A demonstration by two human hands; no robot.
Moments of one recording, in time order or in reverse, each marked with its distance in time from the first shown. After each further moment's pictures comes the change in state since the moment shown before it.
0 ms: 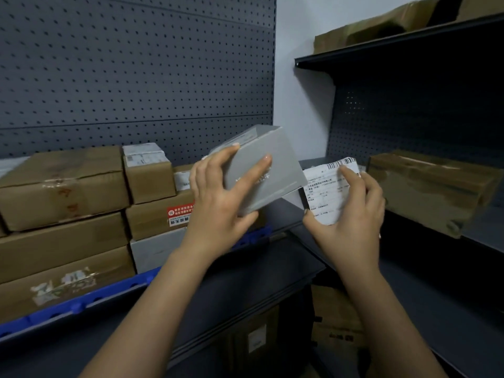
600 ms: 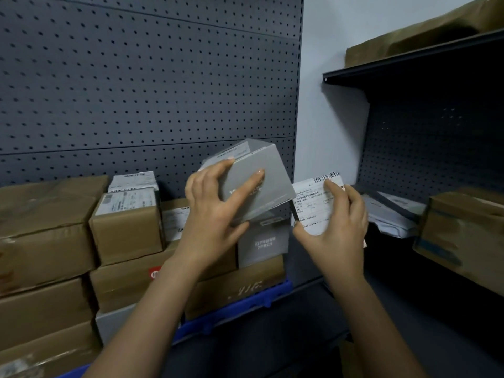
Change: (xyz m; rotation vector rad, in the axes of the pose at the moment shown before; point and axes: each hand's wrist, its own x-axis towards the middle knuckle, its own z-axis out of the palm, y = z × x) left_hand 0.052 -0.115 0.108 0.193 -0.041 -0.013; right_hand 0.099 0.044 0.162 0.097 -0.033 -0.071
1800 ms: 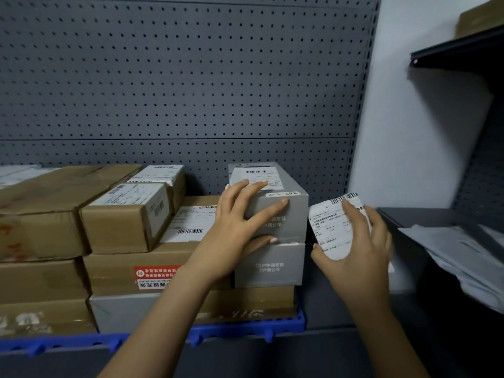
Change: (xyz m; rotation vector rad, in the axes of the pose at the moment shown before) left_hand 0.006 0.006 0.090 0.142 -0.286 -0.117; right_hand 0.050 0.099 0.070 0.203 -0.206 -0.079
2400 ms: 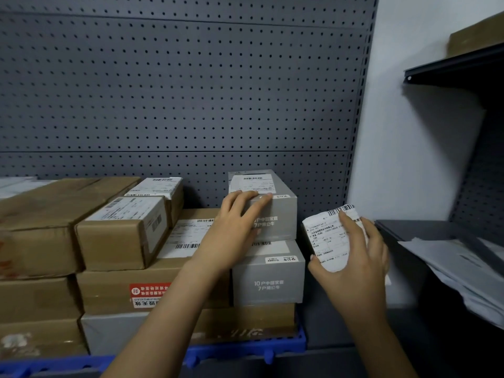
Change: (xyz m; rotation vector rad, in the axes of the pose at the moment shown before) left_hand 0.023 -0.023 0.018 -0.070 -0.081 -0.160; right_hand 0.005 -0.002 0.009 -0.013 0.023 -0.013
